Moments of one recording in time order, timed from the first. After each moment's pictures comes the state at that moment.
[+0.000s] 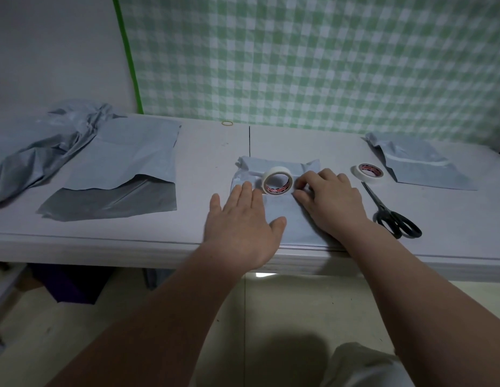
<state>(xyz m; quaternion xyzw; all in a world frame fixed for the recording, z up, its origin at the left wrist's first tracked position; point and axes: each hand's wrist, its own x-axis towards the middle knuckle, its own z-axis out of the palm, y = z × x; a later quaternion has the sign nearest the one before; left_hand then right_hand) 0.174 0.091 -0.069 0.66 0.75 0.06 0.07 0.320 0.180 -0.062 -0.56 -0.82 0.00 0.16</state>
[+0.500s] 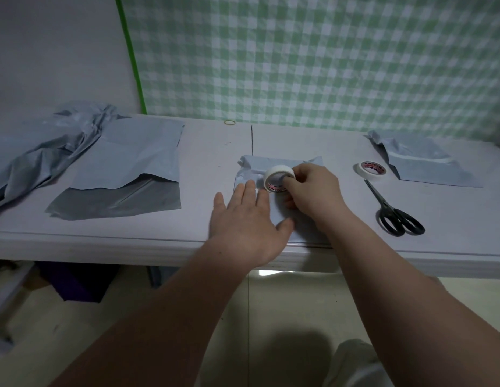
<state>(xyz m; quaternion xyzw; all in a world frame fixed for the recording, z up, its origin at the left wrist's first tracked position) 0.176 0.092 -0.068 0.66 0.75 0.03 0.06 0.281 0.173 -0.051 -0.56 -0.71 0.26 0.33</state>
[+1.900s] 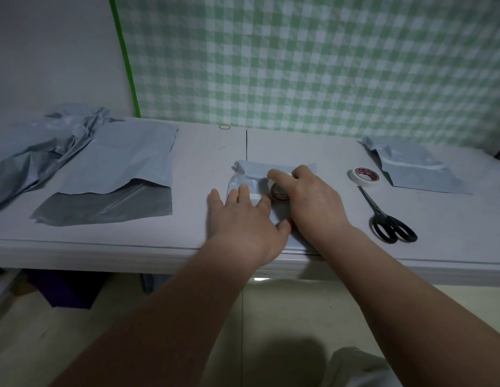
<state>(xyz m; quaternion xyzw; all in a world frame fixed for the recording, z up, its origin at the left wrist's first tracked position) 0.187 0.102 -0.055 0.65 0.76 -0.05 0.03 0.298 0.160 -0.049 -0.46 -0.87 -0.06 0.17</state>
